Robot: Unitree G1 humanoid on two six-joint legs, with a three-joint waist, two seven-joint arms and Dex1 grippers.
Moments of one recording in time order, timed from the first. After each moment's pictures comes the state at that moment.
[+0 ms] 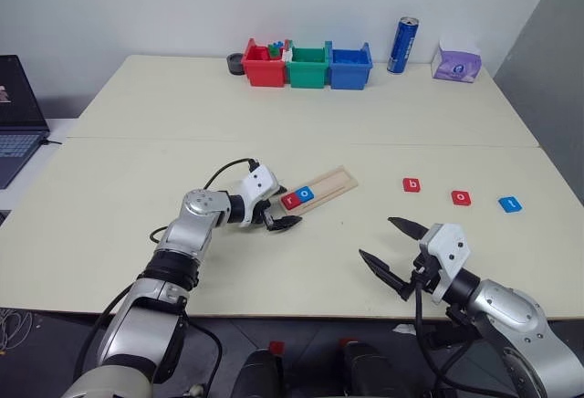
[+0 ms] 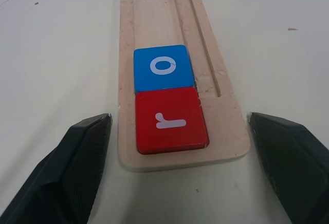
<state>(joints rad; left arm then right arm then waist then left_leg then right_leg) -0.66 0.44 -0.19 0.55 -0.03 0.13 -1.01 0.19 -0.51 0.03 -0.67 0.31 0.38 0.54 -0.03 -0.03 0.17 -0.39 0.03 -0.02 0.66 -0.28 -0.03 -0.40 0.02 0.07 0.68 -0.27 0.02</state>
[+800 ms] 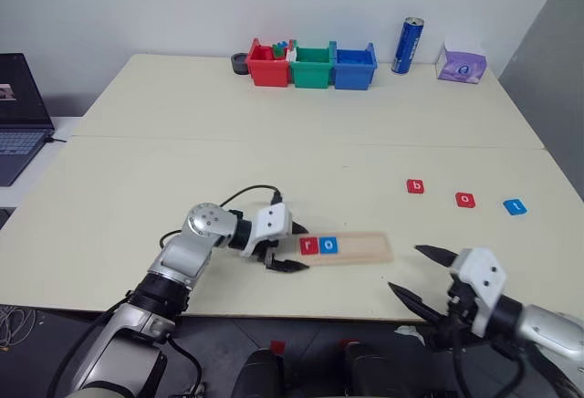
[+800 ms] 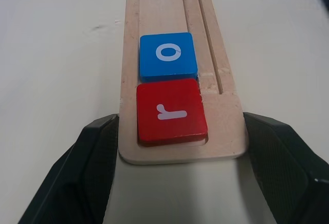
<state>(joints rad) -0.49 0.53 -0.35 0.20 -0.06 0.07 -1.32 0.49 -0.70 -0.23 -0.77 0.40 0.43 0.68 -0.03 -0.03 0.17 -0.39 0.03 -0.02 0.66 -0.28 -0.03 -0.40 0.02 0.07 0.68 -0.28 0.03</state>
